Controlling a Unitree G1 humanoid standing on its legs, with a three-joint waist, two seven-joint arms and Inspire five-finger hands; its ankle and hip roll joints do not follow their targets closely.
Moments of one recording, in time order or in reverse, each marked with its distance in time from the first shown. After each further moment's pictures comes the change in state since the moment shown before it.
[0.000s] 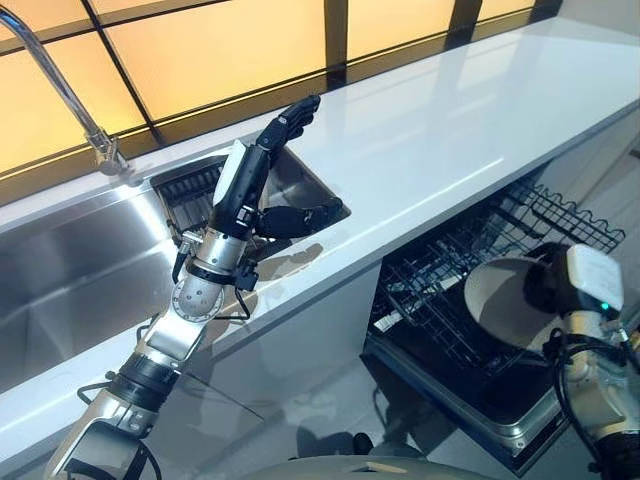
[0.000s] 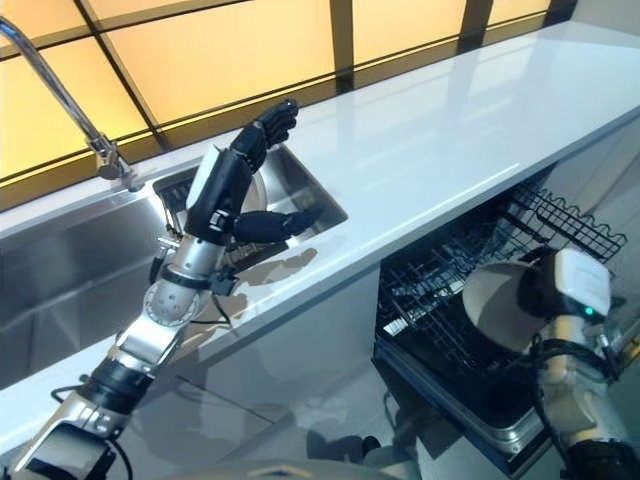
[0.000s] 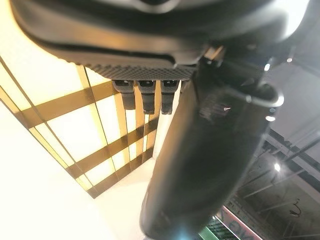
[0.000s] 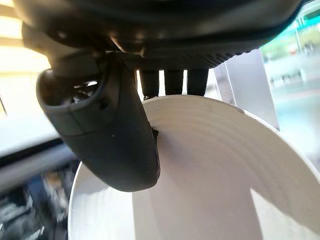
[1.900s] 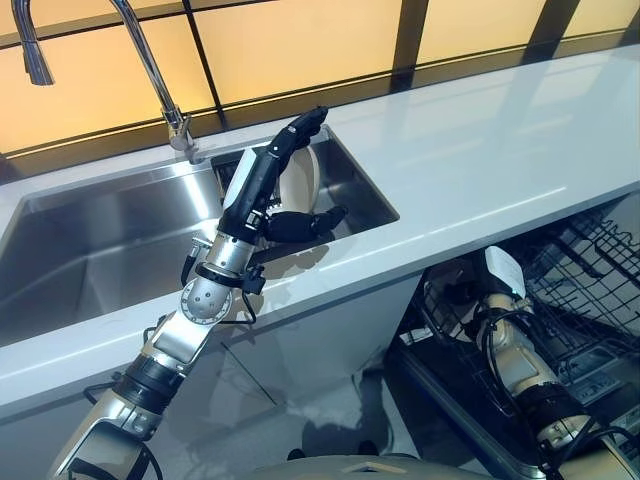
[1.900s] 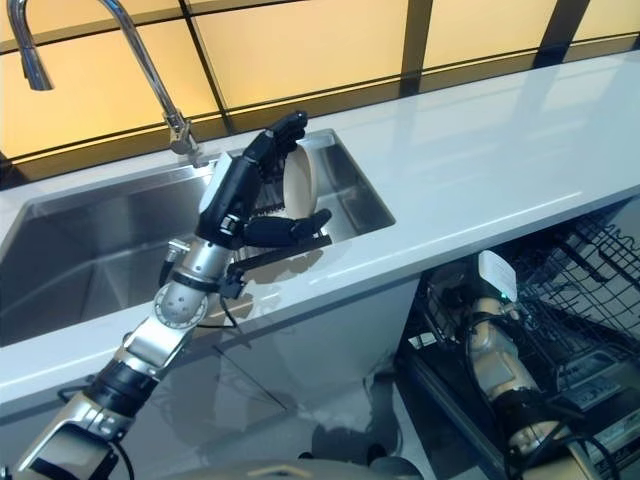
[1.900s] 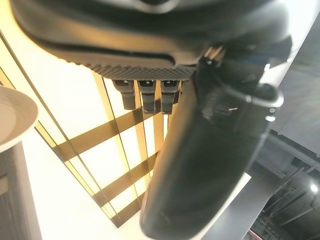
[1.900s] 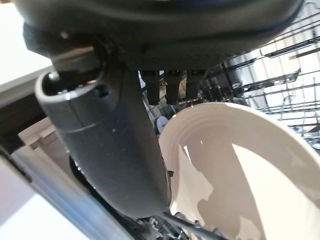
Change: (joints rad) left arm 0.000 -0.001 -0.036 0.000 0.000 0.038 0.012; right arm -0.208 0.154 0.156 0.042 0.136 0.100 0.070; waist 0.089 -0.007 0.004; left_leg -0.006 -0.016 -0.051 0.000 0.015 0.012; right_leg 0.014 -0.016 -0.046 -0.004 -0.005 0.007
